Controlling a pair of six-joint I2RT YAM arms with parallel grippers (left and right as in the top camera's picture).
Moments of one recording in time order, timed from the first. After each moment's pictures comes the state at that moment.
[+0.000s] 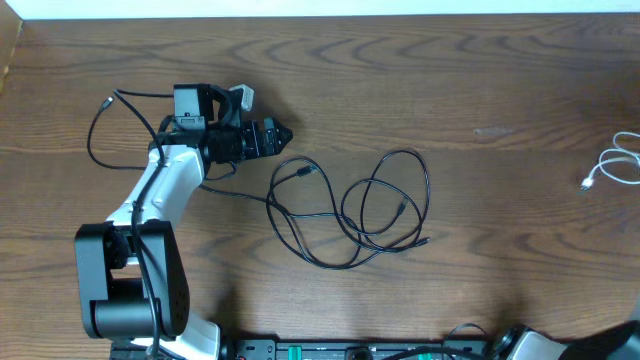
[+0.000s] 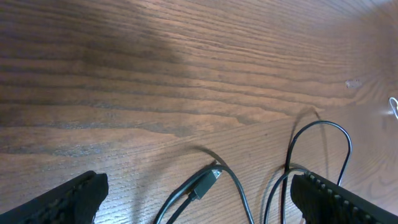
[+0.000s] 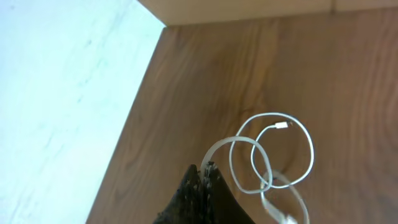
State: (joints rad) left arm 0.02 1.73 1.07 -0.37 0.61 -0.16; right arm -0.58 1.42 1.18 -0.34 0.12 0.80
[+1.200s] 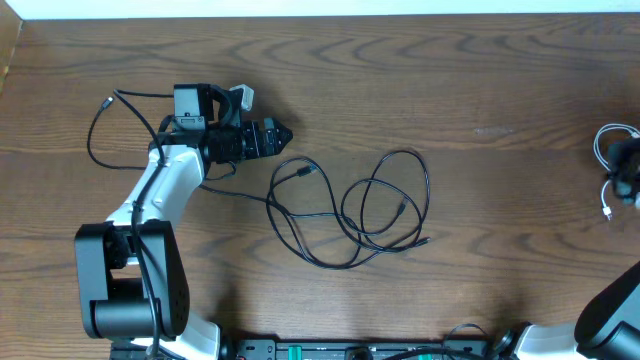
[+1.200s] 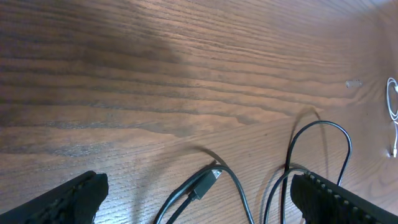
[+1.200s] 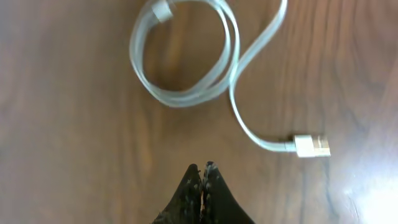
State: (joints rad) left arm 0.02 1.73 1.07 -0.37 0.61 -0.16; right arm -0.56 1.62 1.07 -0.46 0.06 0.80
